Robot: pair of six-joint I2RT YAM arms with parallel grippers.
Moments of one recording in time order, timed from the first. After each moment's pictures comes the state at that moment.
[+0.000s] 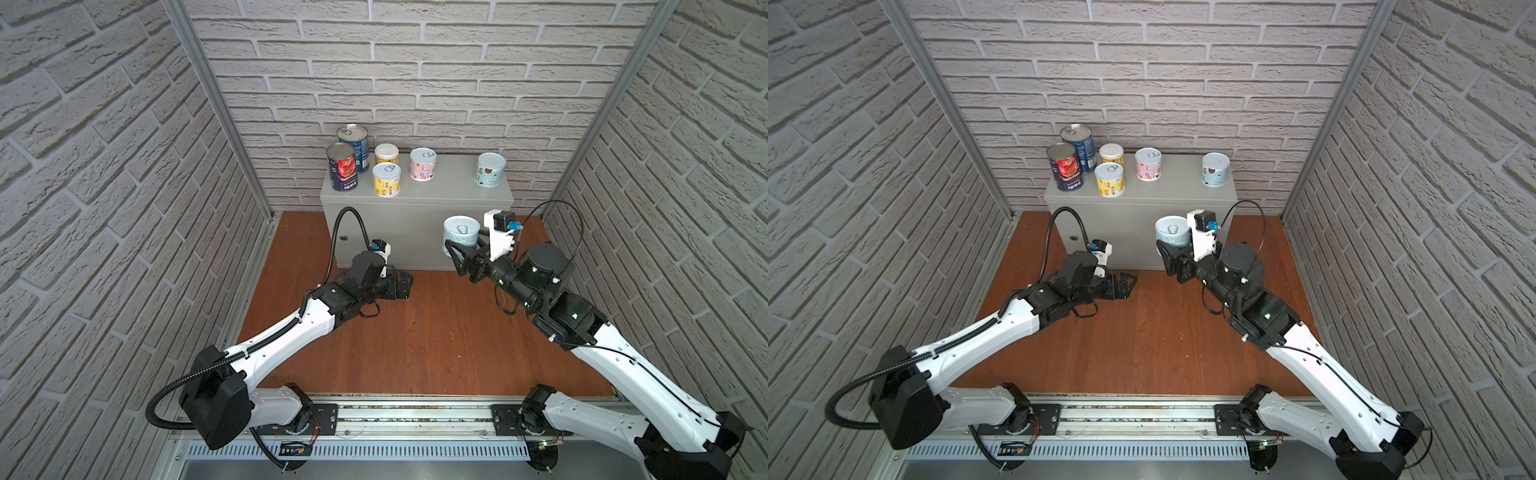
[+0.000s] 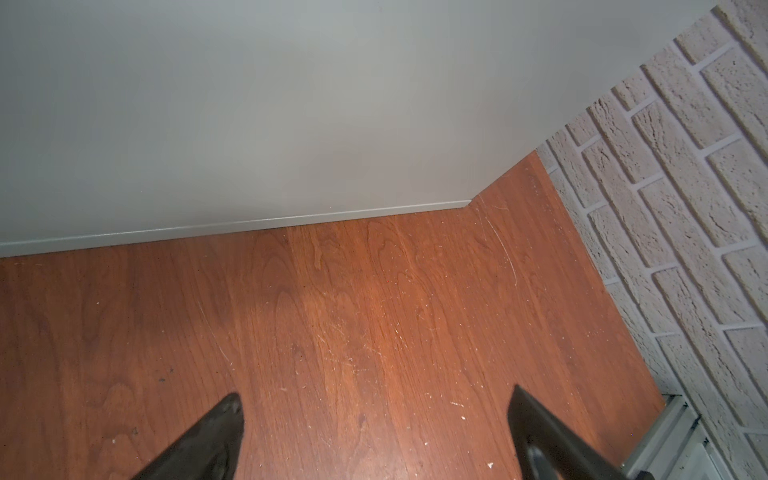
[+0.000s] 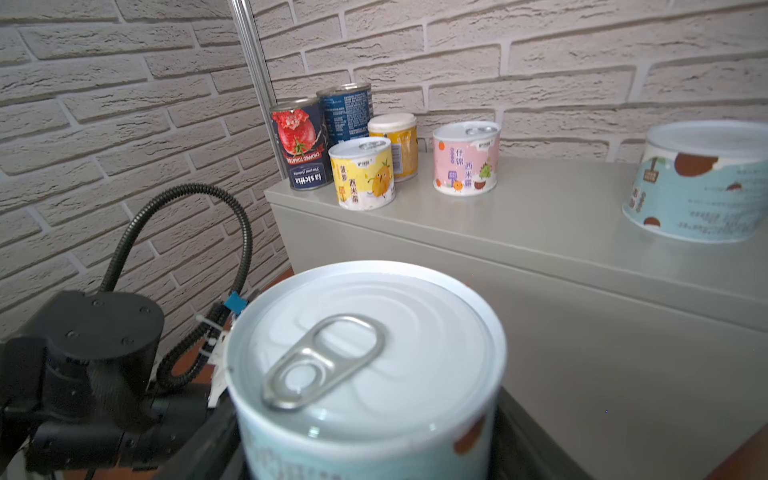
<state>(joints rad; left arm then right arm) -0.71 1.29 0.97 -0.28 0.00 -0.51 0.60 1.03 1.19 -0.24 0.08 0.15</state>
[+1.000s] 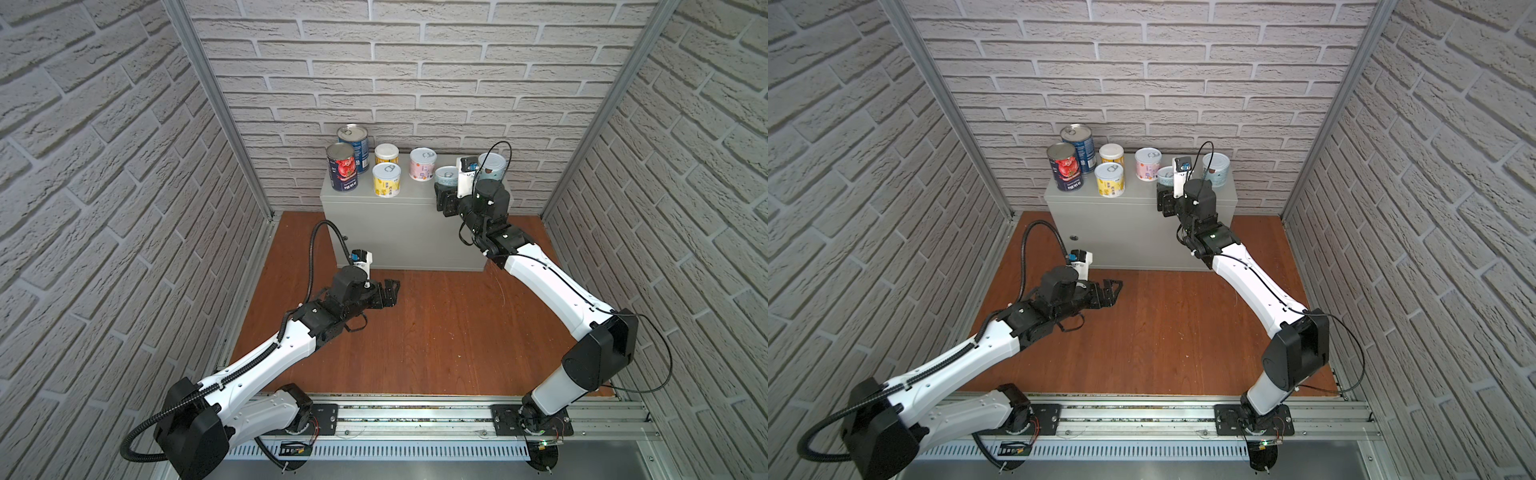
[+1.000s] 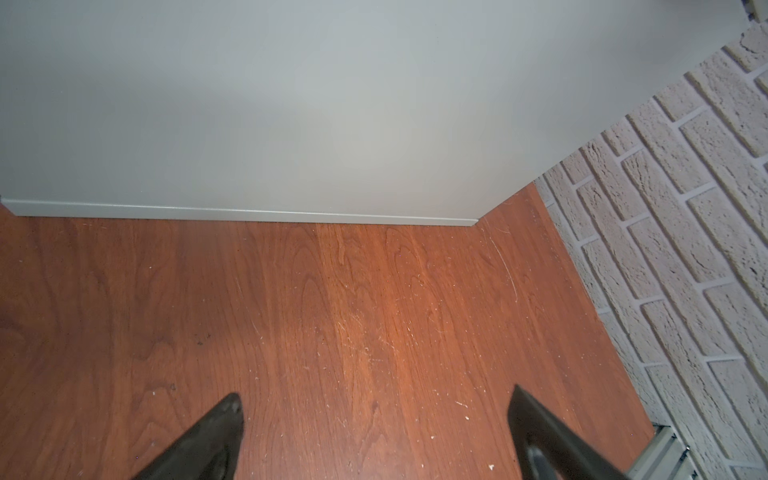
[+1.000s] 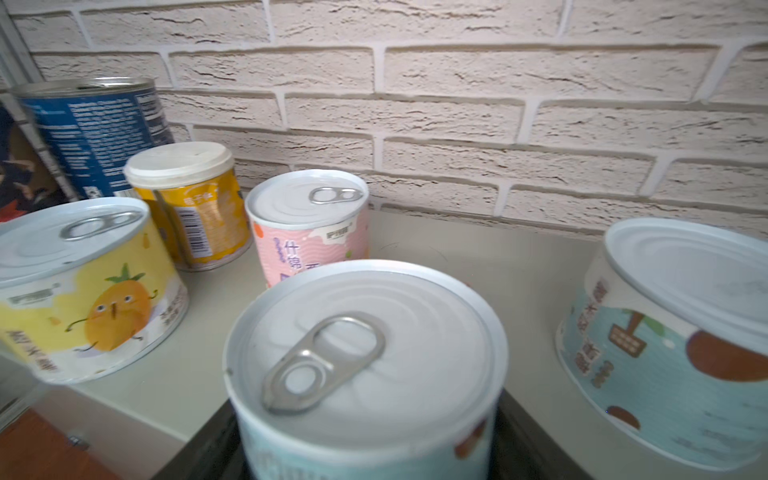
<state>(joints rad) -0.68 1.09 0.79 -0.24 -0.04 -0.58 0.41 1.63 1.59 -0.06 0.25 0.05</state>
